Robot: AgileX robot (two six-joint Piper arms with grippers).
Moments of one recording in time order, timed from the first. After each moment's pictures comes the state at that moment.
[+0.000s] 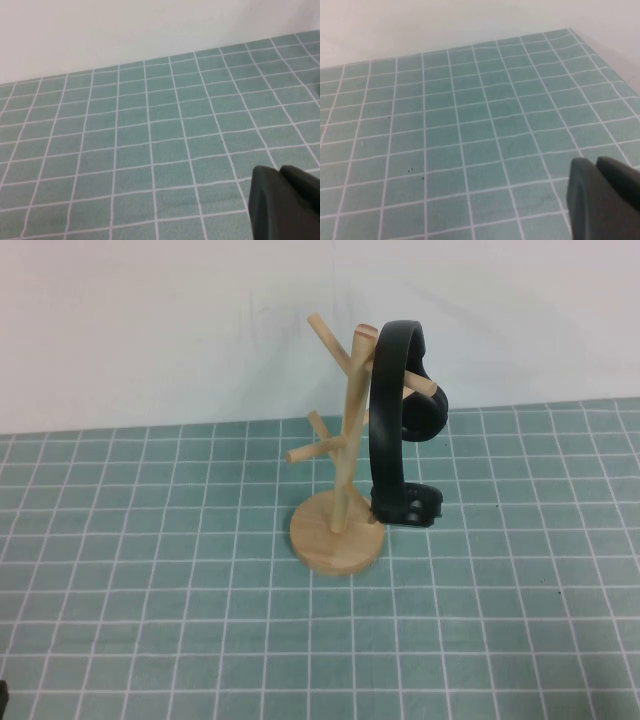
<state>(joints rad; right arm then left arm) -0.08 -0.03 0.02 -0.08 0.30 0.16 -0.13 -0.01 0.02 0.09 0.36 0.06</state>
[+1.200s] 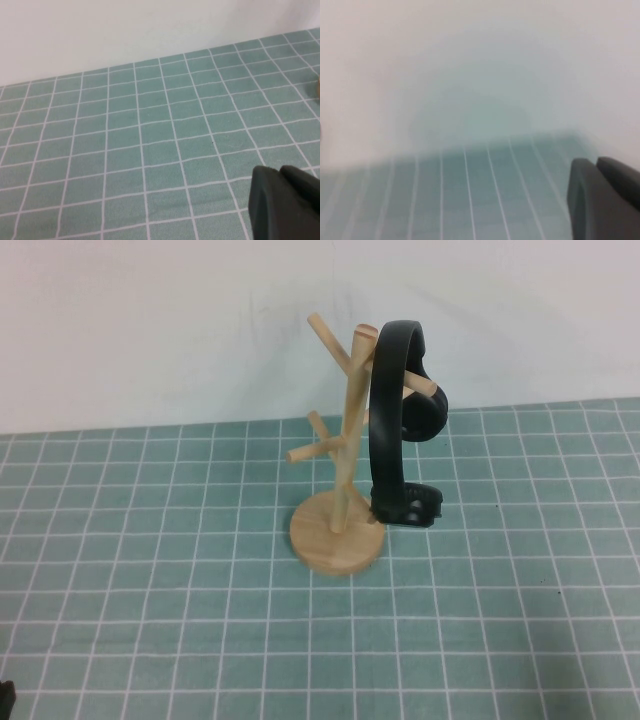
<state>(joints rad) -0.08 -0.03 0.02 -0.08 -0.19 0.15 -0.16 -0.01 0.02 0.09 0.36 0.06</state>
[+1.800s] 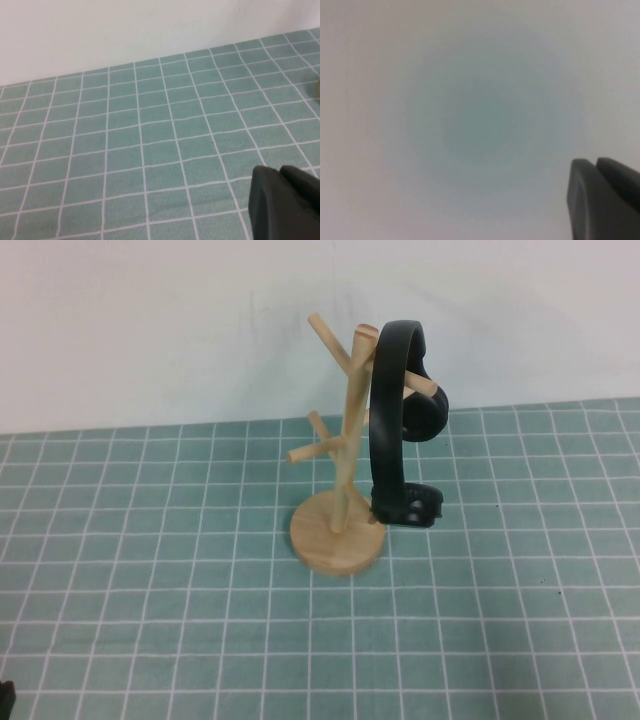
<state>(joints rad) -0.08 -0.03 -0.04 0.00 -0.85 0.25 -0.16 -0.01 0.02 0.09 0.36 0.06</state>
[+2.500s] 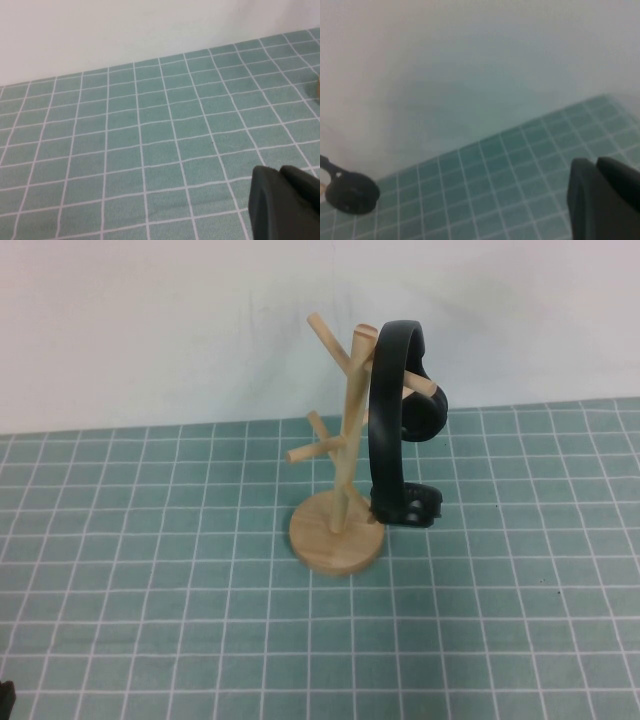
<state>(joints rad) -0.07 0.74 -0.76 0.18 0.45 0.23 -0.16 -0.01 0.02 0.09 0.36 0.06</state>
